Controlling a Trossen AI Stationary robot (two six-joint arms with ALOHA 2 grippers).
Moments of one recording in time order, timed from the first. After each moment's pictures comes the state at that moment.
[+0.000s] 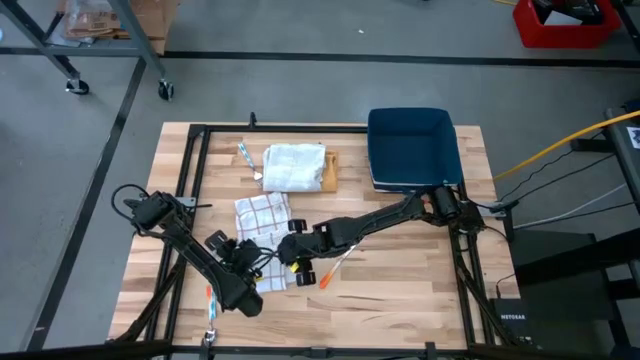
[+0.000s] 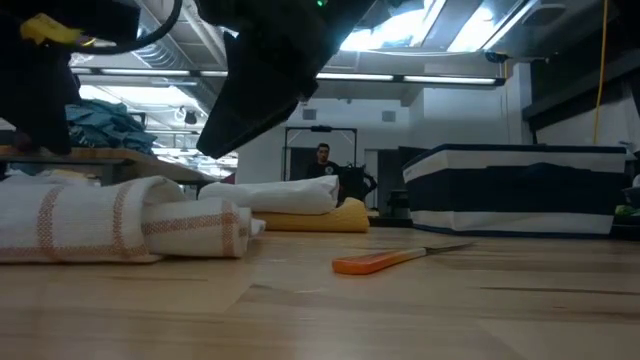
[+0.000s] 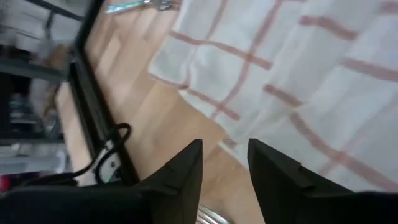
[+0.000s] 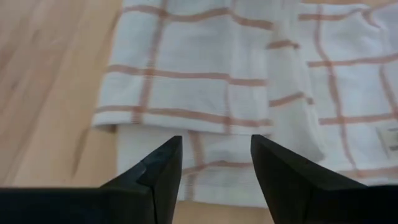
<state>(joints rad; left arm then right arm) -0.72 1.91 1.32 -1.57 -0.52 -1.57 0.25 2.21 1.77 -0.47 0.08 0.00</state>
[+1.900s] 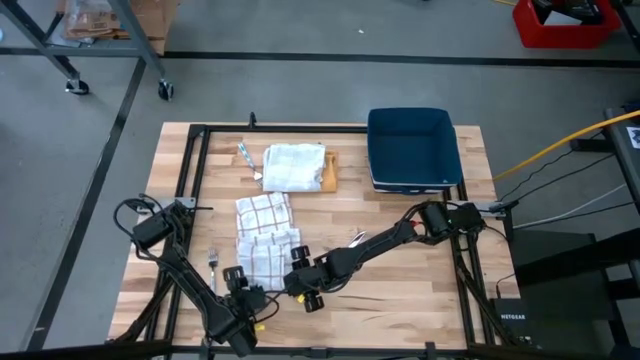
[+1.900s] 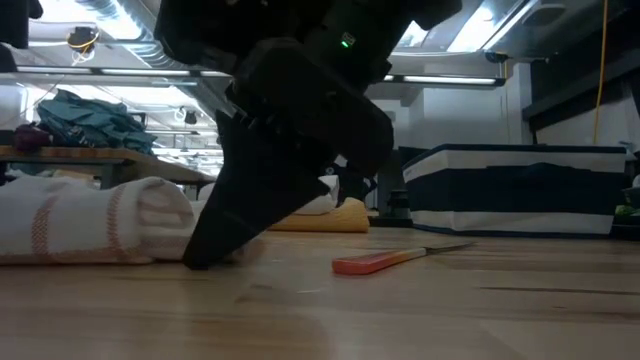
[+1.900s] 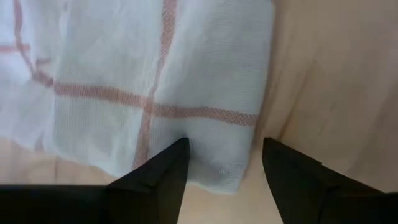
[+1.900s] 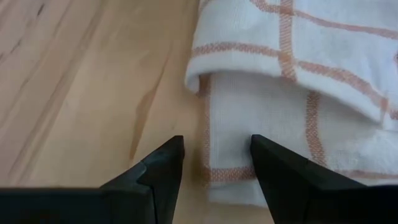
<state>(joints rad) -0.89 2.05 1.40 -1.16 -0.40 -1.16 0.38 2.35 1.76 -0.41 0.15 0.00</state>
